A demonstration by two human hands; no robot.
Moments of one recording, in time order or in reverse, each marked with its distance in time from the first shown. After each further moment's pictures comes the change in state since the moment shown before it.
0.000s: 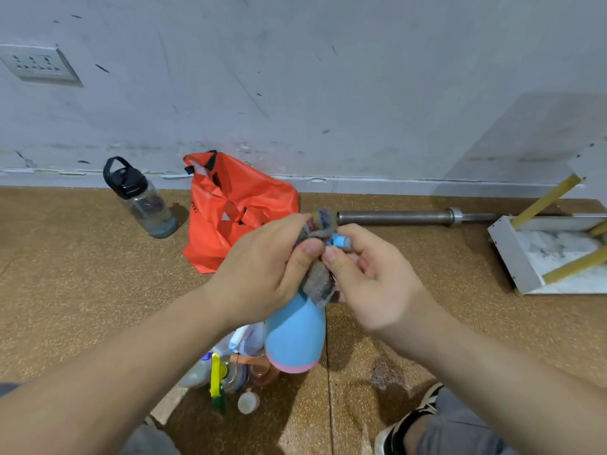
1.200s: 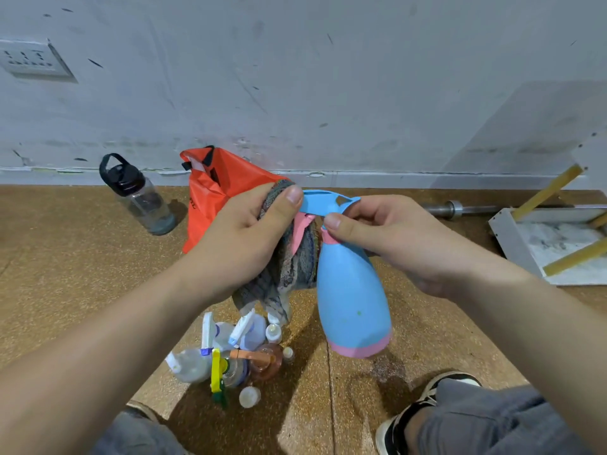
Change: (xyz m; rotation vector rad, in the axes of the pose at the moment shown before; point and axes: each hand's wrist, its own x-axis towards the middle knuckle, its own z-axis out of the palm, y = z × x) left_hand 0.018 0.024 -0.026 -0.628 0.059 -0.519; right_hand 0.033 -0.017 -0.043 -0.045 -0.100 0.069
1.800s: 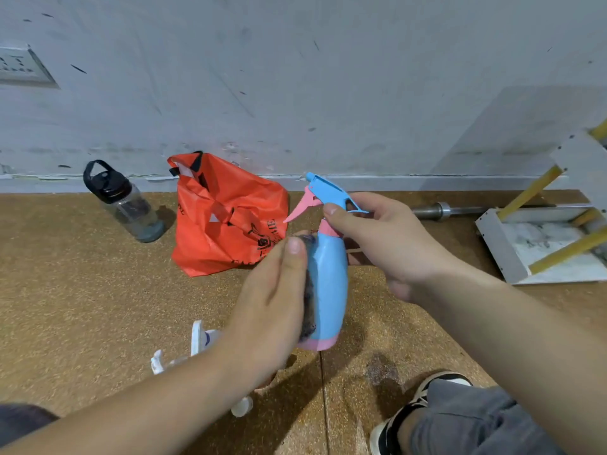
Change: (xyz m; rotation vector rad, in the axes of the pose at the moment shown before) left_hand -0.048 -0.014 0.053 0.063 0.106 -0.091; right_hand 0.008 0.010 0.007 0.150 0.258 0.065
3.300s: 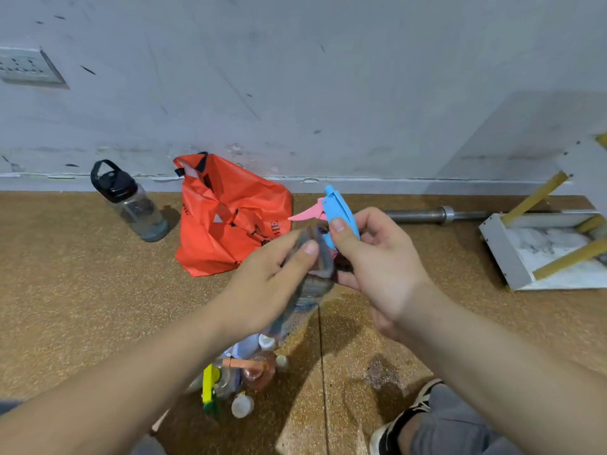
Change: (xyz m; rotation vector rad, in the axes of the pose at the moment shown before) left_hand 0.041 -0.030 -0.023 0.055 -0.290 0.191; right_hand -0.028 0.009 0.024 0.145 0.111 -0.023
